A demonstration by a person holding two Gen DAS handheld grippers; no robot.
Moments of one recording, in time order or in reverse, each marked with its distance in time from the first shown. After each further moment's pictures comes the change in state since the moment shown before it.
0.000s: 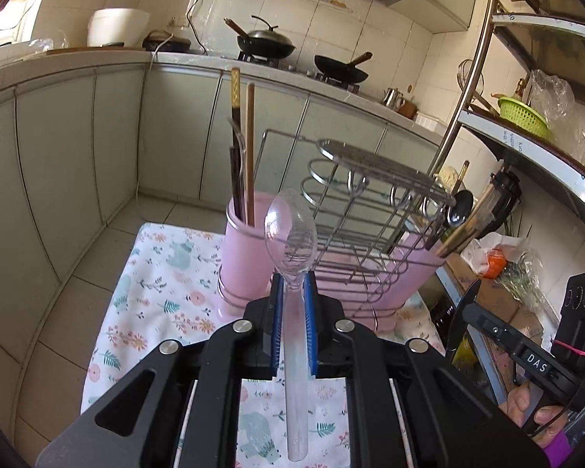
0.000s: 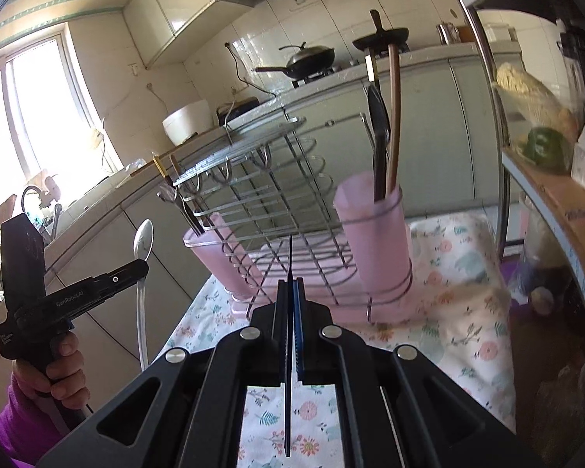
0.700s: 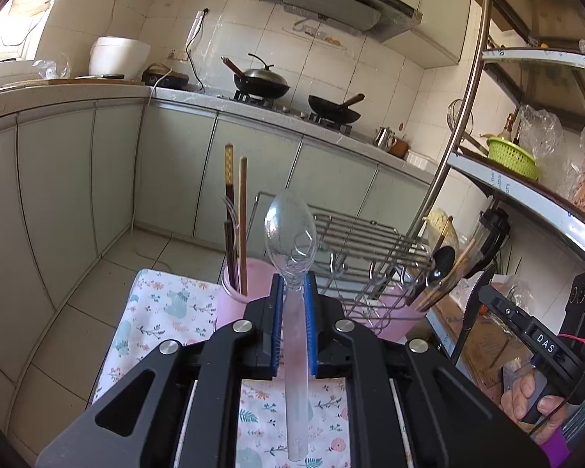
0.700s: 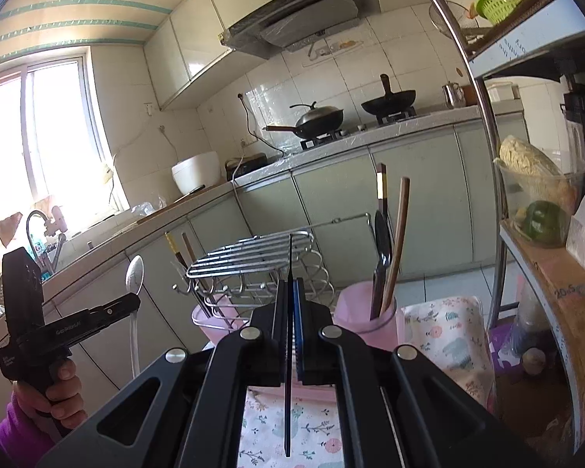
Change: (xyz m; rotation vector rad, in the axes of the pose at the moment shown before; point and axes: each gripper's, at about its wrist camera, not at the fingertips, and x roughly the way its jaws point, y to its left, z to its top) left arm -0.023 -0.001 0.034 -0.007 -0.138 -0.026; right arm -0.026 0.009 0.052 -0.060 -0.202 -0.004
